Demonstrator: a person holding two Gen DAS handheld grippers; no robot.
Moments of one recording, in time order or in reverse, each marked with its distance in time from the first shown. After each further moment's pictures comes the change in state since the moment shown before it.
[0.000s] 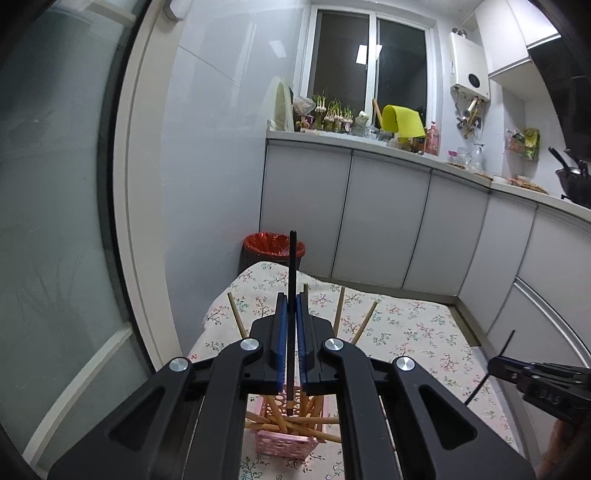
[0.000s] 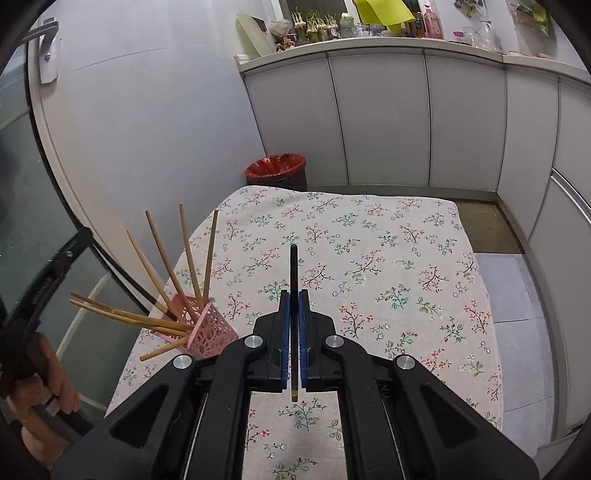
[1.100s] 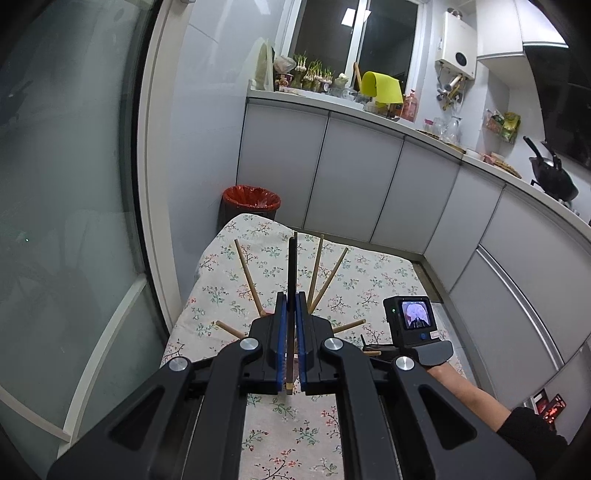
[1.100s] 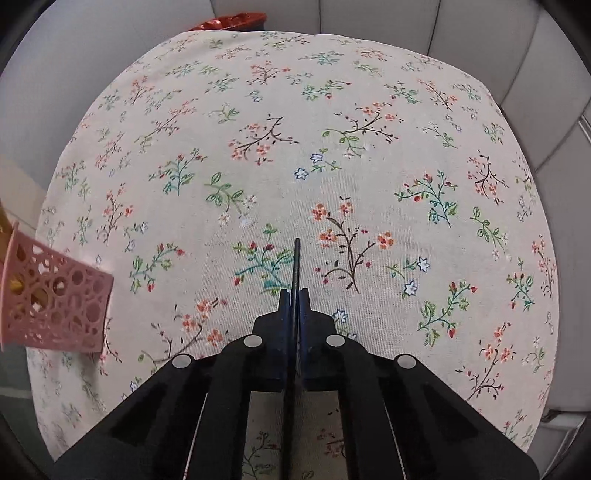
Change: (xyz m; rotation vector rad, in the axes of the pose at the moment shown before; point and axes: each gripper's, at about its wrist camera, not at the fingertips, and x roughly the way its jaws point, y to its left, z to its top) left arm -0.069 0.025 0.010 -0.016 0.201 -0.136; right arm 0.199 -0.021 -0.052 -0.014 0.505 -0.183
